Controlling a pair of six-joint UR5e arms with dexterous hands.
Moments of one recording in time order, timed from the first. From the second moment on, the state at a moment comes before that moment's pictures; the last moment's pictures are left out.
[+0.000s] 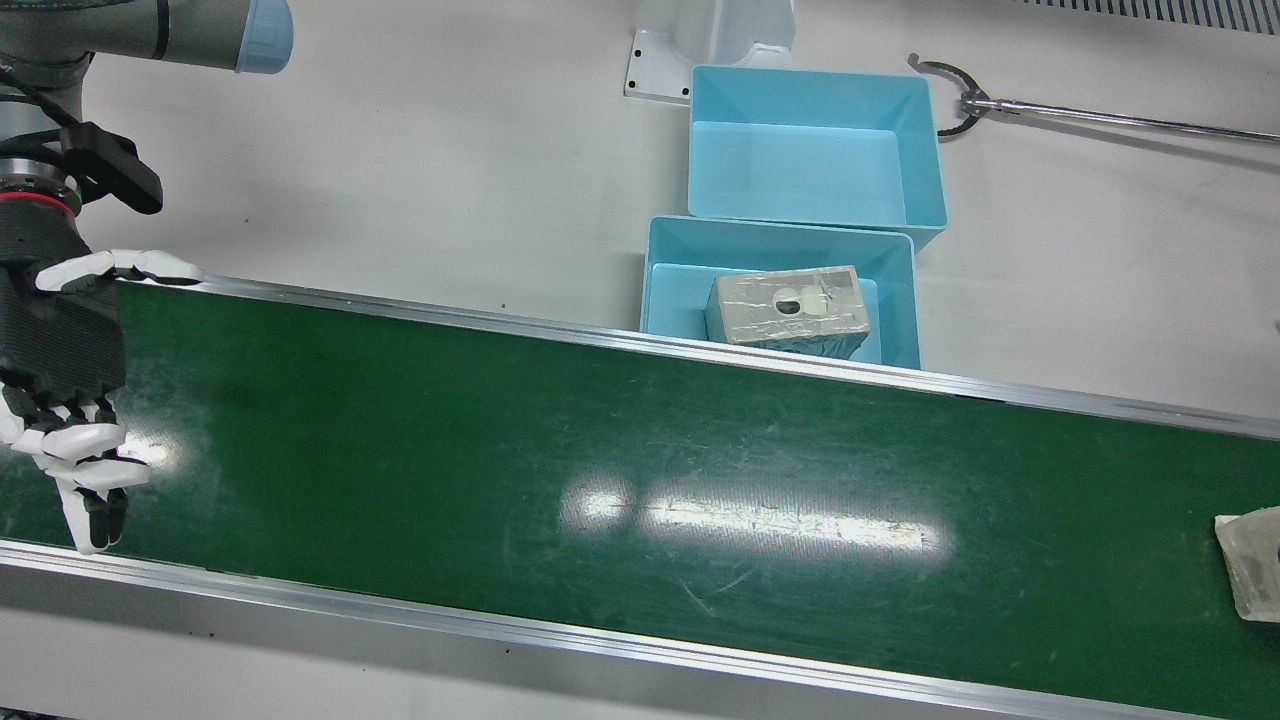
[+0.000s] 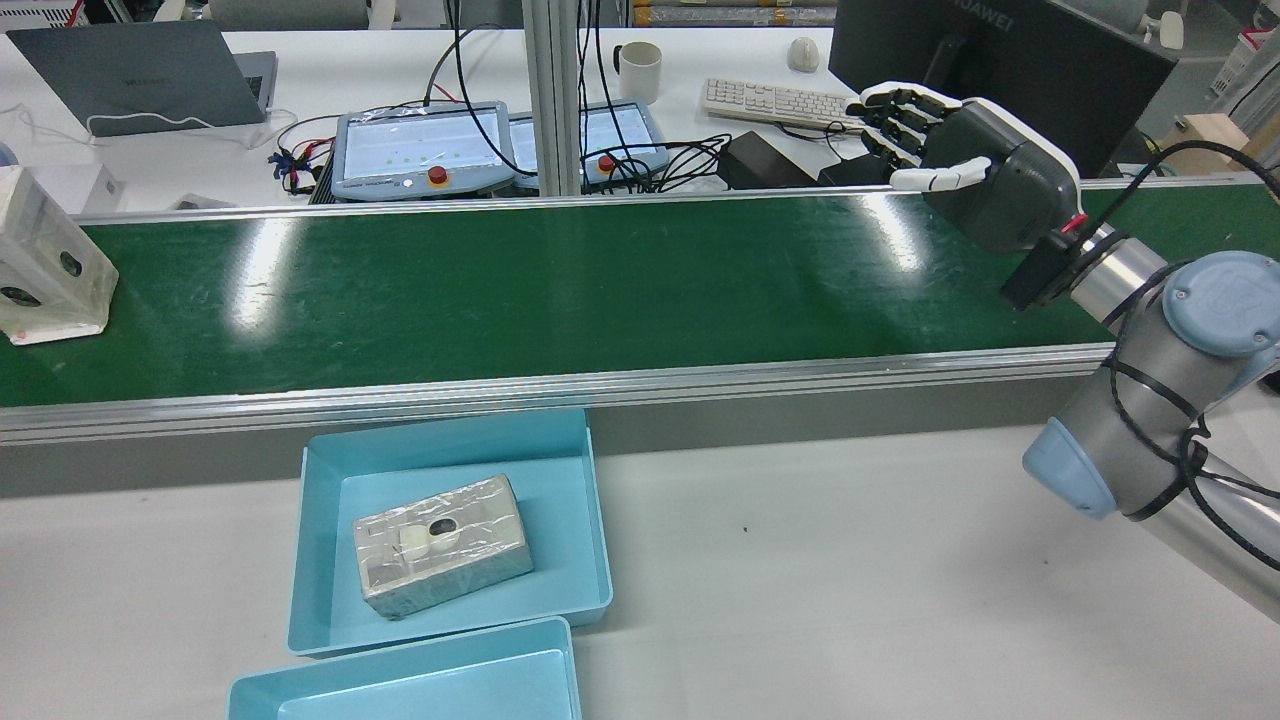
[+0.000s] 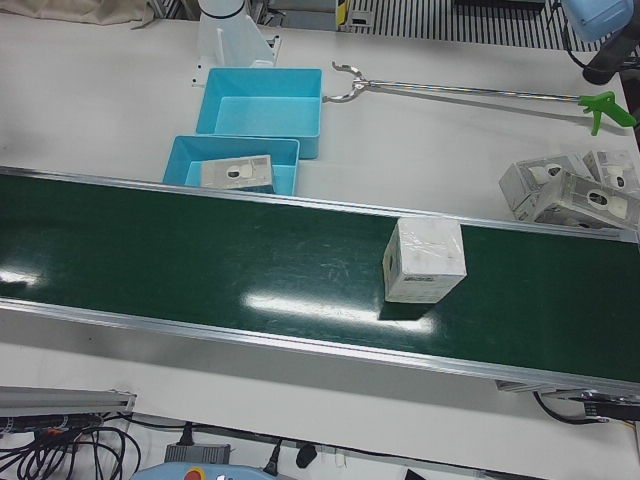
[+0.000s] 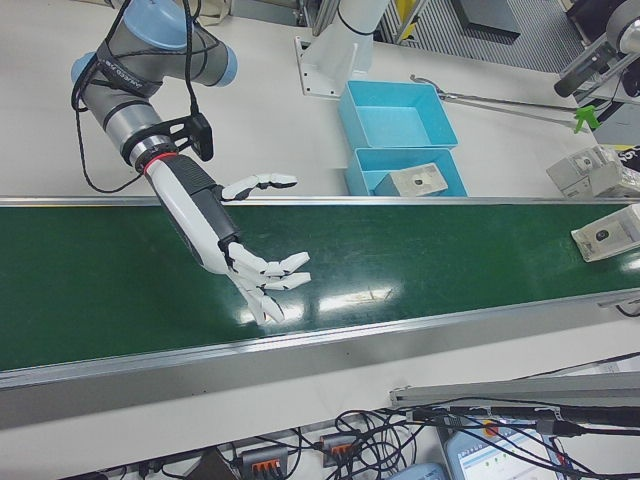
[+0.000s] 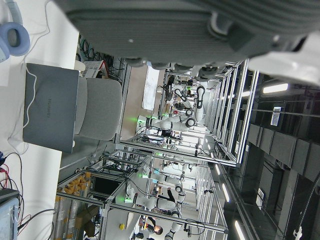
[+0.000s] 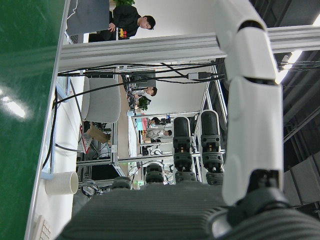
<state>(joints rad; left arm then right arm) -1.81 -1.79 -1.75 0.44 1.92 -0.15 1.06 -1.26 1.75 -3.24 -1.40 -0.01</state>
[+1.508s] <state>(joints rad) -1.81 -1.79 -1.75 0.44 1.92 -0.15 1.06 -1.26 1.77 -3.24 -1.40 -0.01</state>
